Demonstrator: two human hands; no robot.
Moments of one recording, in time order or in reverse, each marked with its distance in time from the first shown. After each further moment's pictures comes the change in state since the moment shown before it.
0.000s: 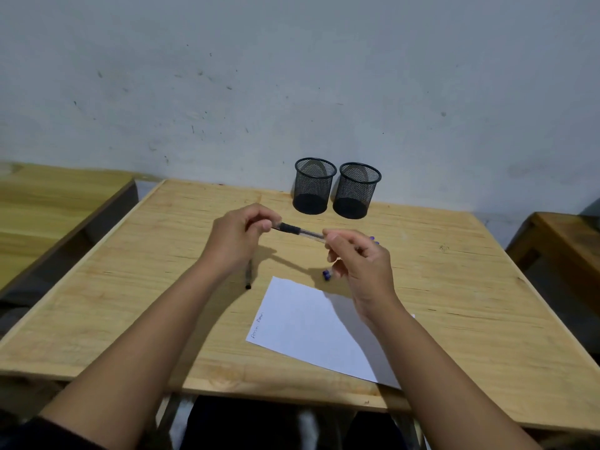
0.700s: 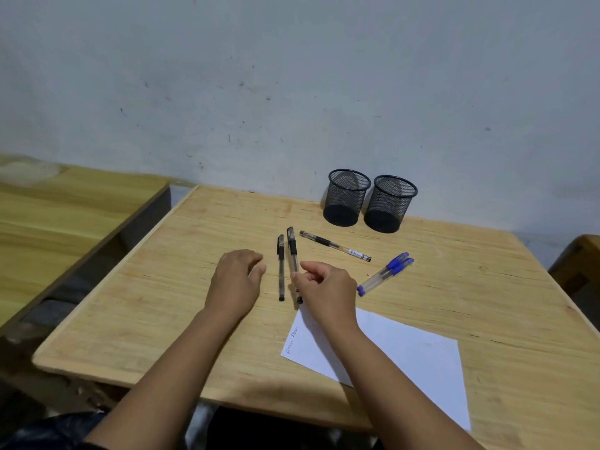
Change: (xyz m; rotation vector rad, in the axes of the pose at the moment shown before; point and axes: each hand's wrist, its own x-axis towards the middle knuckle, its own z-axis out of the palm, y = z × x) left_hand -0.020 -0.094 -0.007 0.424 0.101 -0.154; right_hand -0.001 0.044 0.079 -0.530 -0.002 0.064
